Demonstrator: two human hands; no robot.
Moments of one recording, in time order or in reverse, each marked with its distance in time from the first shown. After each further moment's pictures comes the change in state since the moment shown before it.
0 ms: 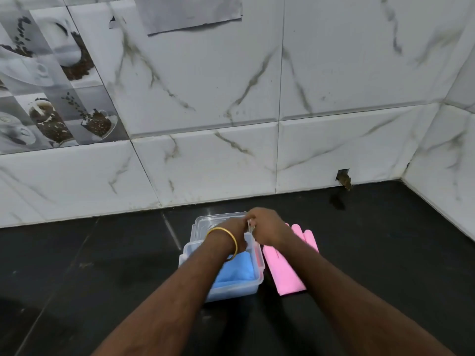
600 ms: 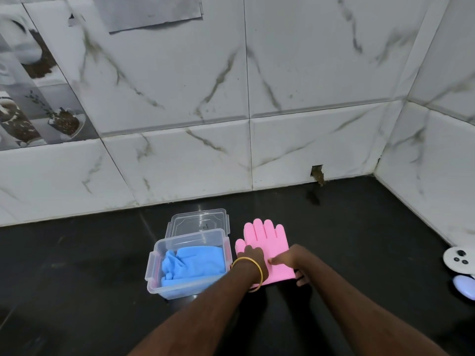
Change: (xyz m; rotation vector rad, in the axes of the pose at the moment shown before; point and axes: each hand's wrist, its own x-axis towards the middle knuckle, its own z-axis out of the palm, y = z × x) left_hand -0.007 0.124 0.078 -0.193 -0.218 -0.035; right_hand -0.063 0.148 -0.002 0.266 -0.339 0.888
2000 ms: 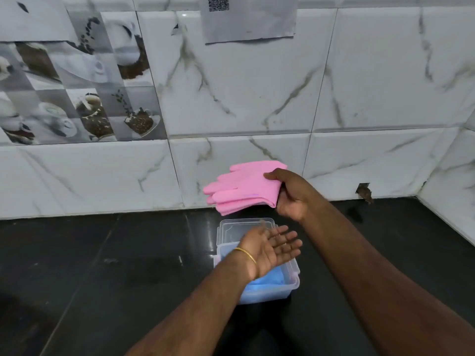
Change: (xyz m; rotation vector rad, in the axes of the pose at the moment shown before) left_hand -0.046 -0.142 -0.079 -2.060 -0.385 0.168; right_hand -0.160 -0.223 0.038 1.229 -0.340 -0.617
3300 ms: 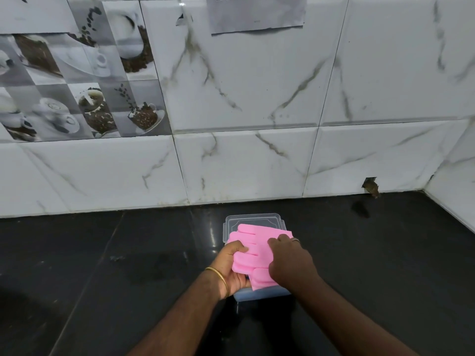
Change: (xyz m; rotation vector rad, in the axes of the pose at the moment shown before) left_hand -0.033 0.004 -0.092 0.154 0.208 -0.005; right_hand -0.019 0.136 -0.064 -2.031 0.189 -0.228
